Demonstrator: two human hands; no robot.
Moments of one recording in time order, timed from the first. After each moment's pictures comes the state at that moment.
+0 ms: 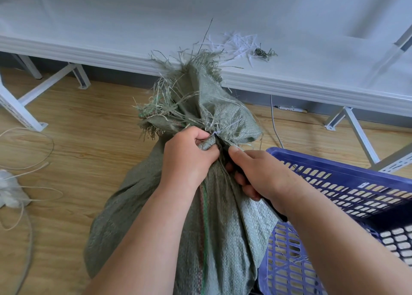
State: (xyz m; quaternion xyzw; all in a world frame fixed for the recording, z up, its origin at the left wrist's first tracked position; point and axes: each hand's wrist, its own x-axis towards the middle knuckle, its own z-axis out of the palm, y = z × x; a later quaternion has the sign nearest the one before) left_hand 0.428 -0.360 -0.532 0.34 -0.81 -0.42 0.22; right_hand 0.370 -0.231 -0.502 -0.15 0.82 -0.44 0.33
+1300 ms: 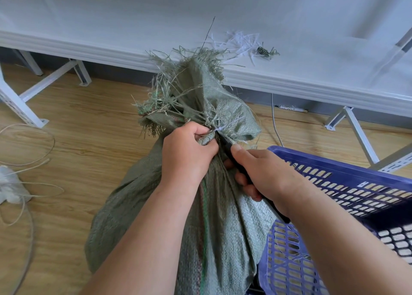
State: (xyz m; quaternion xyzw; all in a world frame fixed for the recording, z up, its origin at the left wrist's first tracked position) left_hand 0.430 -0.362 -0.534 0.35 -0.81 -0.41 0.26; right_hand 0.378 -0.227 -0.497 -0.14 0.81 -0.46 0.33
